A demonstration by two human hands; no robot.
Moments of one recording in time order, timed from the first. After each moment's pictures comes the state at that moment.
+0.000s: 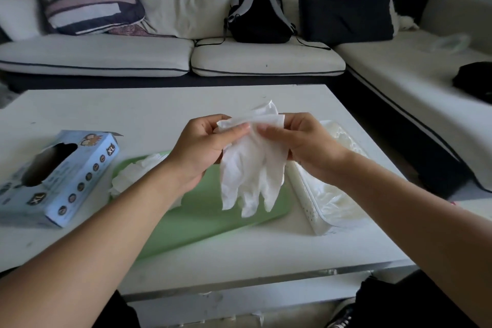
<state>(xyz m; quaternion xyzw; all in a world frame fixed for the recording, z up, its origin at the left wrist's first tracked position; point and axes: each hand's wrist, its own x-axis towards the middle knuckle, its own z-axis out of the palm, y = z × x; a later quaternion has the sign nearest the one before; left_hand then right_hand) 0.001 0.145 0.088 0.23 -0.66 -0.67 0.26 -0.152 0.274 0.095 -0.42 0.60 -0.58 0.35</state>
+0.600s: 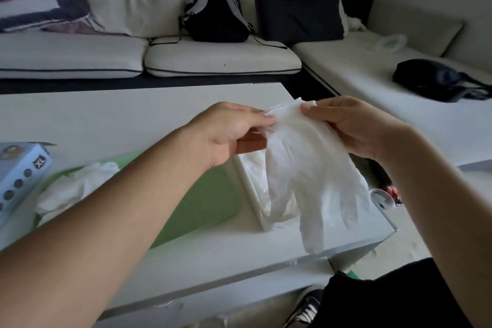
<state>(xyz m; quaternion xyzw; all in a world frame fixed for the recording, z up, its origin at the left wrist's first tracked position) -0.100 0.224 0.134 0.24 -0.63 -0.73 0.10 -0.255 0.384 0.138 -0.29 0.68 -0.57 0.36</state>
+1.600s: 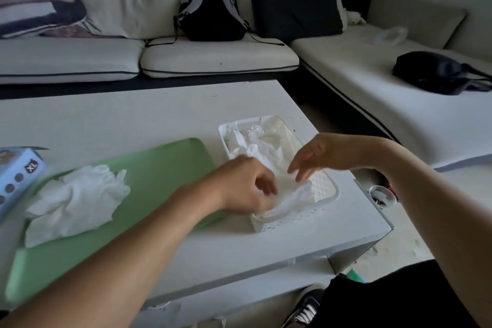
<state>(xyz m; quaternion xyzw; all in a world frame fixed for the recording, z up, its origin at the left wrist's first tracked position) -0.104 0.247 0.057 0.06 -0.95 -0.31 -0.03 -0.287 0.401 0.096 -0.47 0.79 -0.15 0.36</state>
